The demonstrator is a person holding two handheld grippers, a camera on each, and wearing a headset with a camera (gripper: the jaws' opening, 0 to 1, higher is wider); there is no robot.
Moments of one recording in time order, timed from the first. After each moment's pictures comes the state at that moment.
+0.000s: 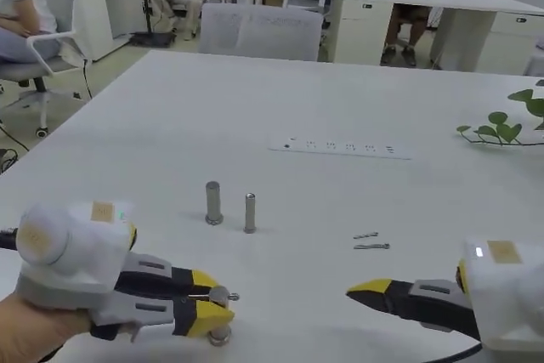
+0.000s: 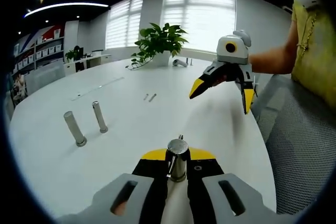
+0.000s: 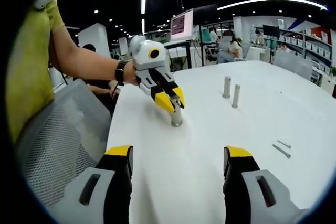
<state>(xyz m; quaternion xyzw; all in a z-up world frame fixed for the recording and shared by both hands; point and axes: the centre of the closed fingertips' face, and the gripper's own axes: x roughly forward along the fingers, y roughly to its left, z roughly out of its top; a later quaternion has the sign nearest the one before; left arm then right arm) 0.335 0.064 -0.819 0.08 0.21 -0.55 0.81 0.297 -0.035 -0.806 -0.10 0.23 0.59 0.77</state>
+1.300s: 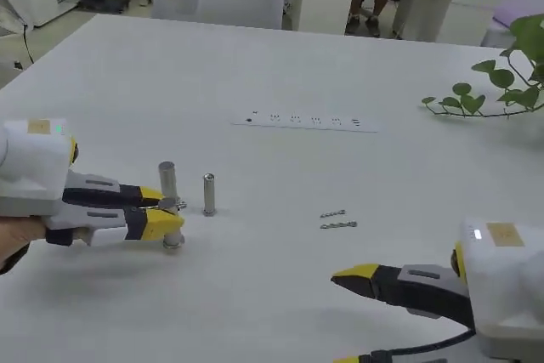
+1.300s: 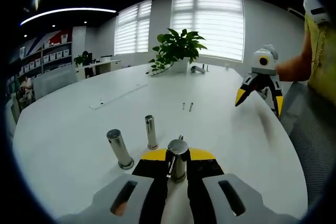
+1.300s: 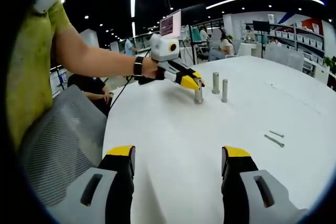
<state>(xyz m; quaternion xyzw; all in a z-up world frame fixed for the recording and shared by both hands) 0.428 0.087 -0.814 0.08 0.19 -0.52 0.83 0.308 -0.051 -0.808 -0.08 0.25 0.56 0.79</state>
